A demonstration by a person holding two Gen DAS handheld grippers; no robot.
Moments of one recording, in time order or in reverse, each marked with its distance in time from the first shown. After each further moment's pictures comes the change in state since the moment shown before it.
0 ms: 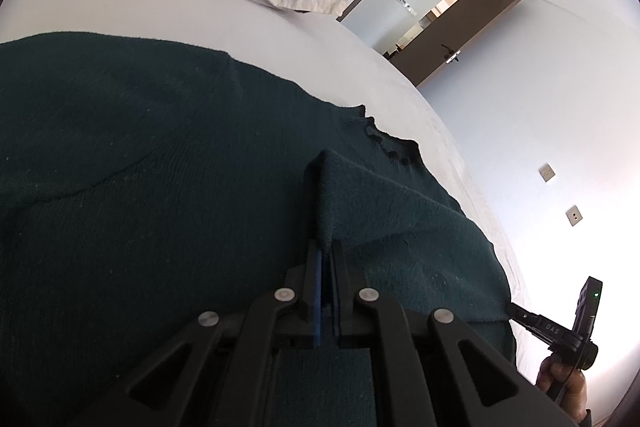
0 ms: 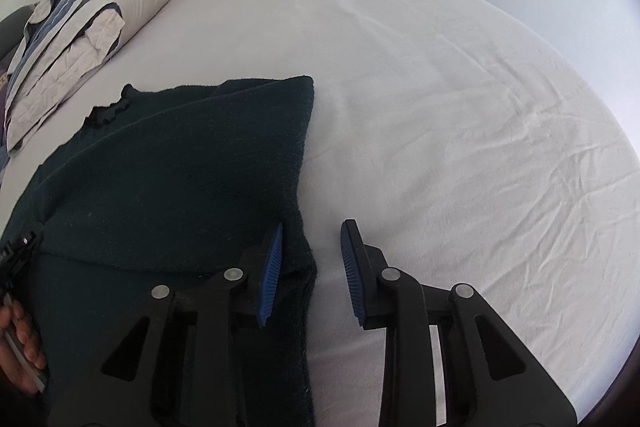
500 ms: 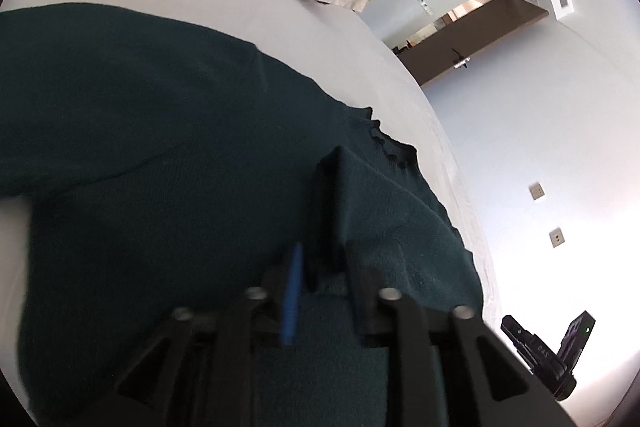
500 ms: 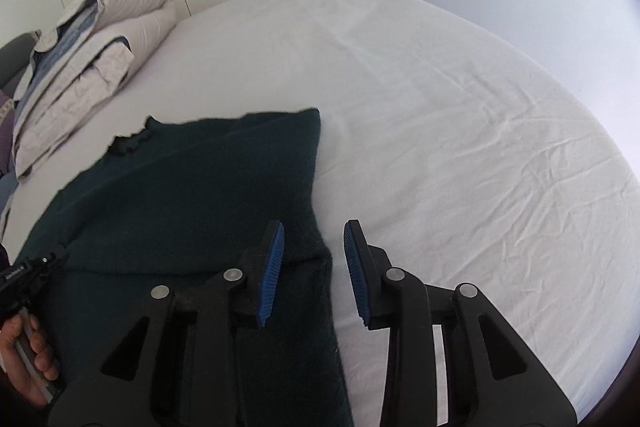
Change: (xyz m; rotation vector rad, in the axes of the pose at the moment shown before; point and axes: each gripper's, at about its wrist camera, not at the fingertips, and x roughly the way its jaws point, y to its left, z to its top) left arm -0.029 0.016 0.008 -0.158 0.062 -0.053; right arm -0.061 0.018 -0.013 0.009 -0.112 0.046
